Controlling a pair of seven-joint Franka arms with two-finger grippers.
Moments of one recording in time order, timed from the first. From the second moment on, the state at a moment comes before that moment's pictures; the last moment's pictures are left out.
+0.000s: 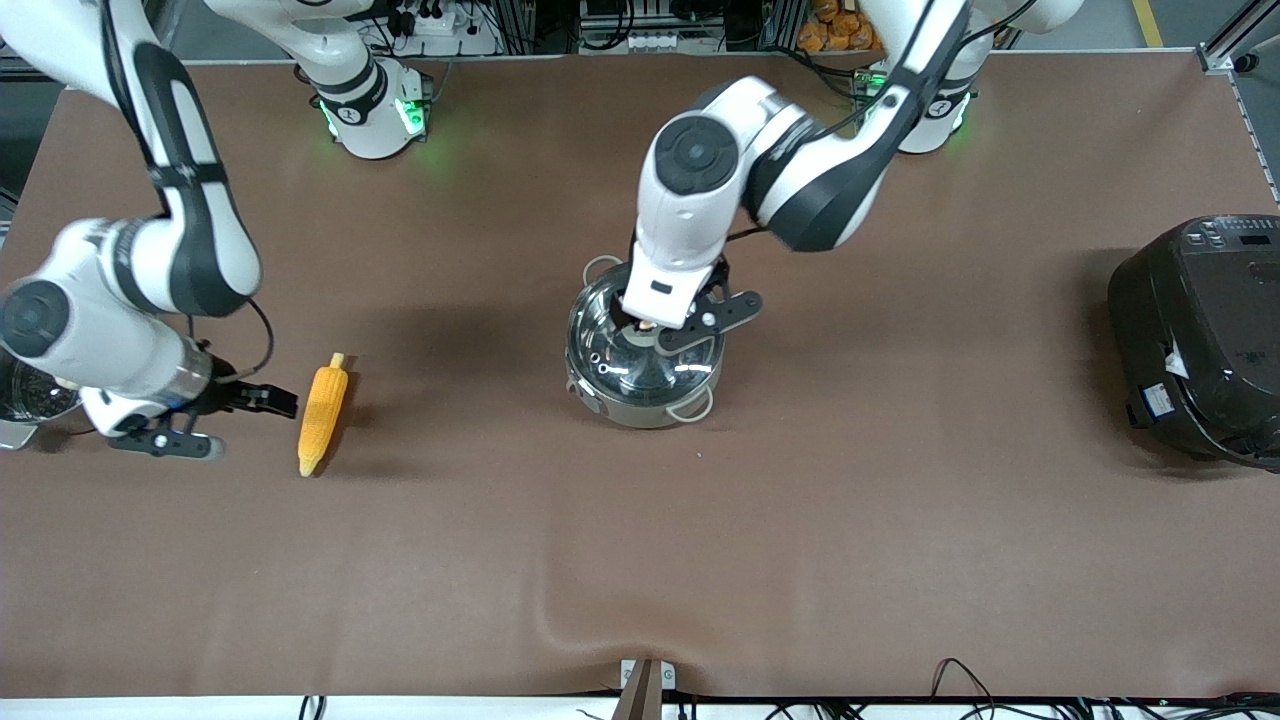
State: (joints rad) left arm -0.71 0.56 -0.08 -1.33 -0.04 1.88 -1.23; right arm 0.06 0.36 -0.09 -1.88 0.04 2.21 0.07
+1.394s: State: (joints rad) left arm -0.82 0.66 0.01 -1.31 -0.04 1.92 -1.29; right arm 0.08 0.57 -0.09 -1.93 0.04 2.39 0.00
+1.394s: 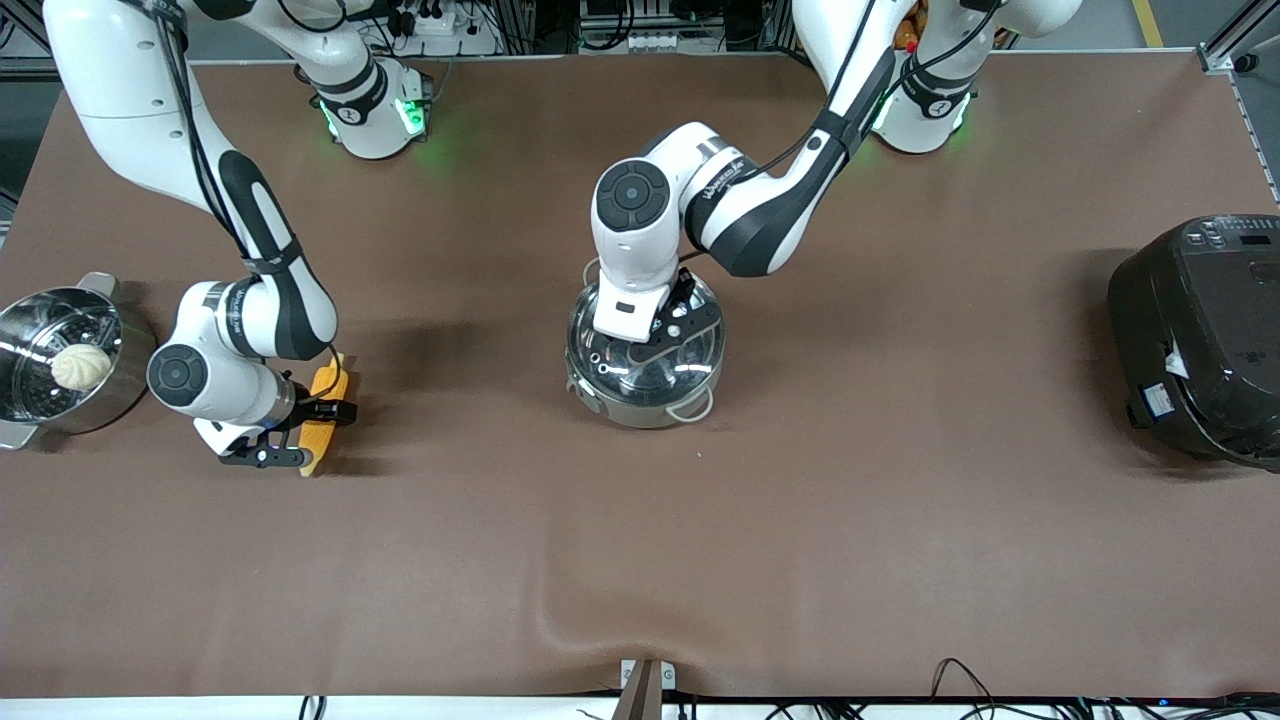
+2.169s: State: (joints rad) left arm -0.81 0.57 0.02 -1.29 -0.04 1.83 -1.28; right arm 0.08 0.56 -0.09 -1.82 0.04 2.17 -0.01
